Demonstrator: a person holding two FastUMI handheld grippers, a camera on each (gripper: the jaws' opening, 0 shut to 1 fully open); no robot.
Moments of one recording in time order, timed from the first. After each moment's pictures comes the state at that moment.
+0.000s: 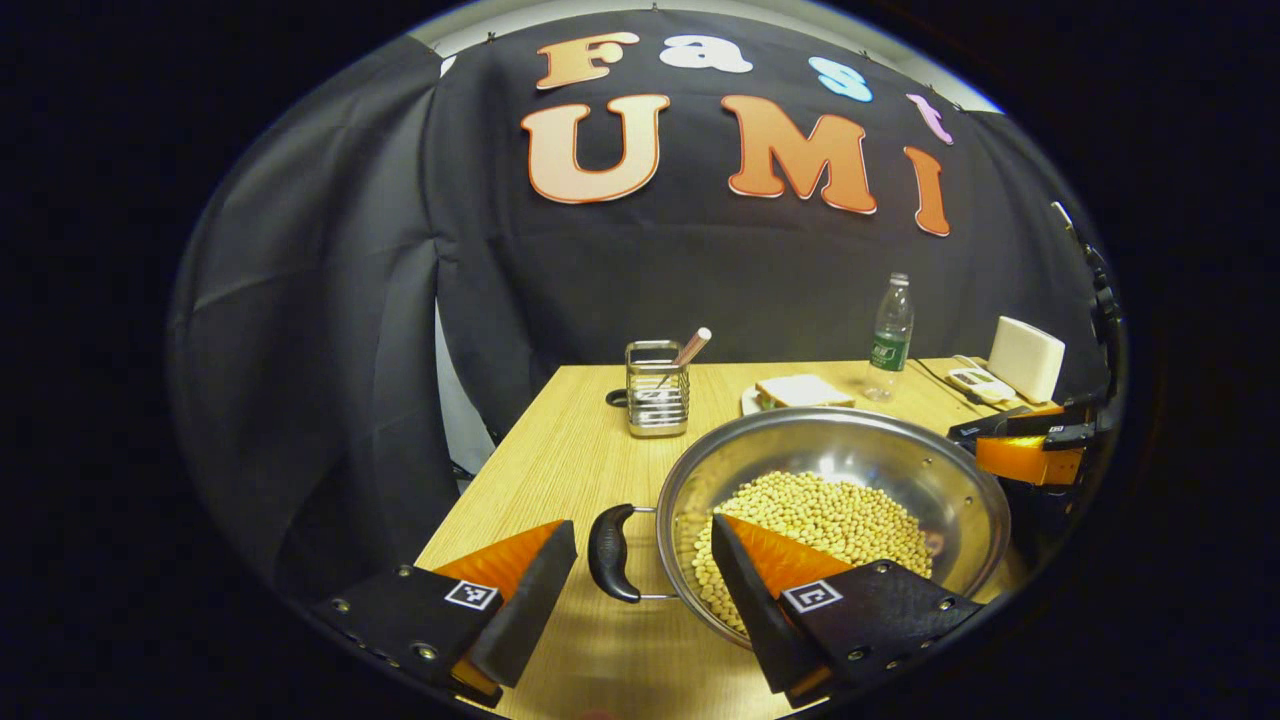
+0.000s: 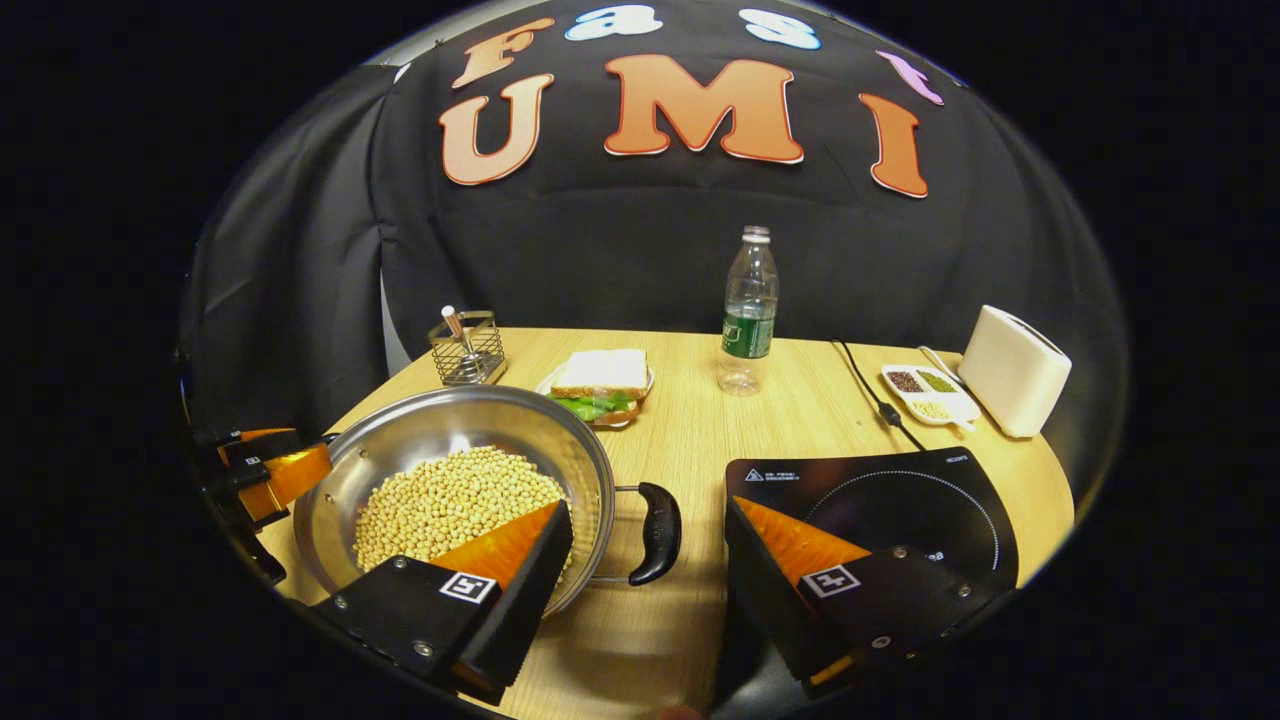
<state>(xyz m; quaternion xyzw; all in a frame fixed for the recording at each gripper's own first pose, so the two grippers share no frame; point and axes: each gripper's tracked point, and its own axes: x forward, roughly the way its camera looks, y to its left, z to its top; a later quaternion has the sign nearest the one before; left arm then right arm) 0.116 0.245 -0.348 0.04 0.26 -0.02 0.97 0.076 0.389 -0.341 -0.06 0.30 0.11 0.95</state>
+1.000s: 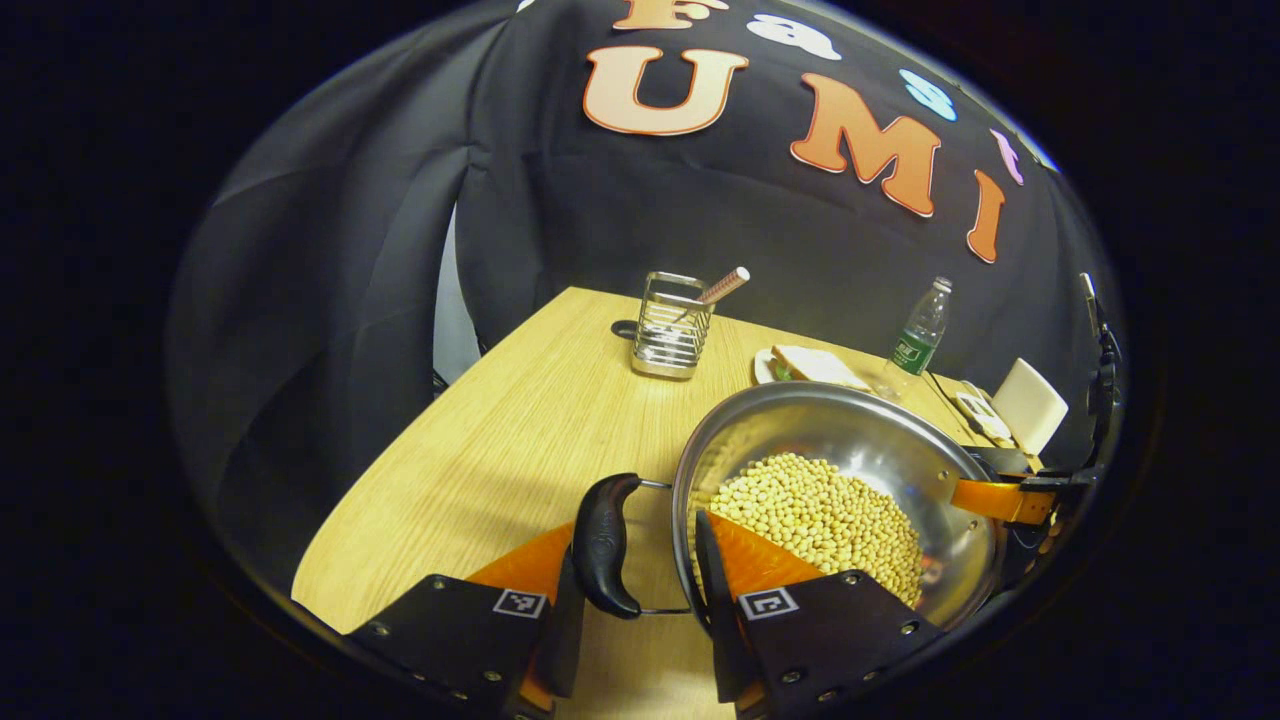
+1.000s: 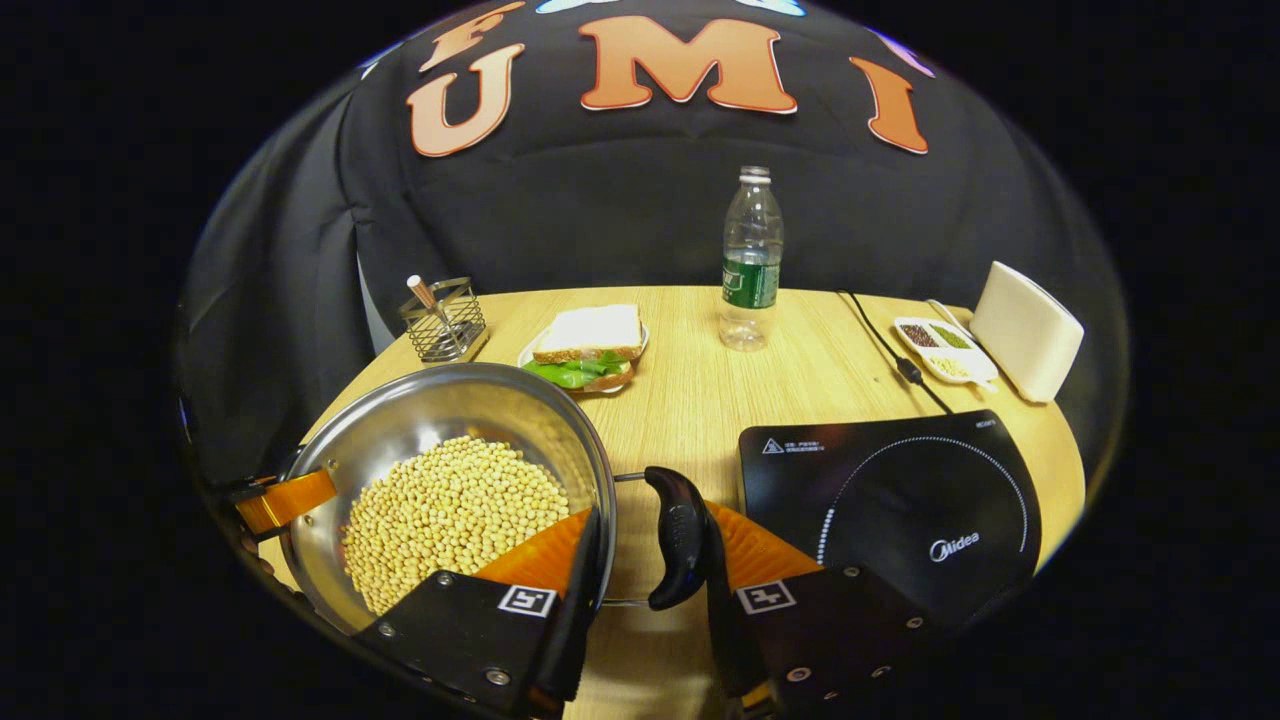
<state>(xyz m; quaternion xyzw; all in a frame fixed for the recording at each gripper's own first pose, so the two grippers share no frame) 0.117 0.232 -0.384 -0.09 0.33 0.00 0.94 0.083 0.384 -0.360 -0.05 0.35 0.10 0.93</state>
